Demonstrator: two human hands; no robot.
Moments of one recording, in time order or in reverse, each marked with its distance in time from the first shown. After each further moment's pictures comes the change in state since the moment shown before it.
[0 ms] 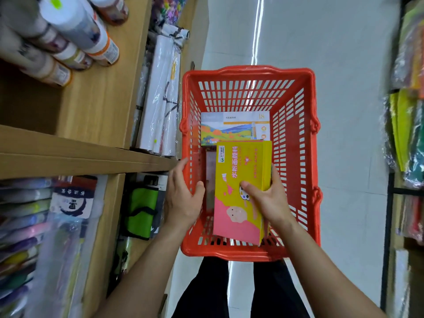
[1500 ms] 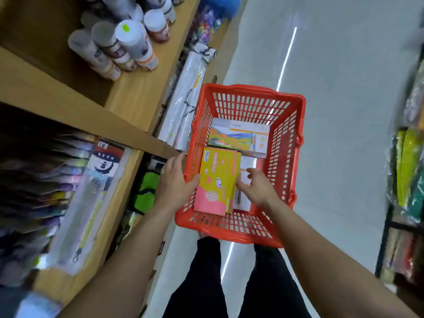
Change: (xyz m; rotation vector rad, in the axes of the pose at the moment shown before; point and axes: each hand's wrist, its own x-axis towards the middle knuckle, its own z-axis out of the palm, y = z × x) left_hand -0.031 0.057 -0.048 0.298 -0.075 -0.134; right_hand 0.008 -0.041 -0.022 -0.836 -0.299 -0.023
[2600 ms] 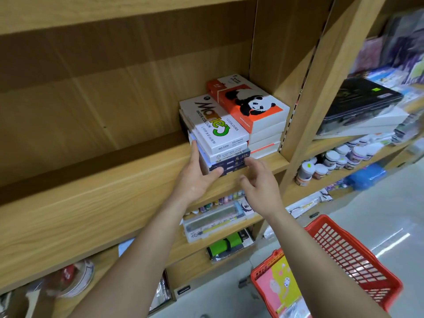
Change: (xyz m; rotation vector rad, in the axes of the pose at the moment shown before) left_hand -0.244 -0.067 -0.321 -0.548 0.734 -0.211; right_hand -0.287 -0.372 0.032 -0.173 0.048 -1.209
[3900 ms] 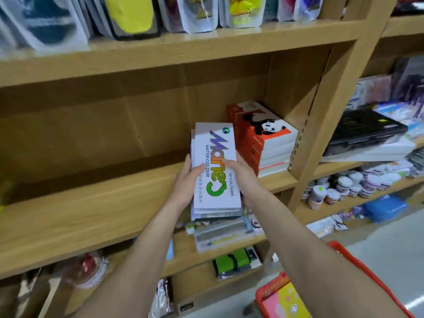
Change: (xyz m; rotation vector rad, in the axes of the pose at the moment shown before) left_hand -0.036 0.003 -0.051 -0.635 0.094 -0.160; right_hand 0.027 -0.093 0.016 0.981 -0.318 0.301
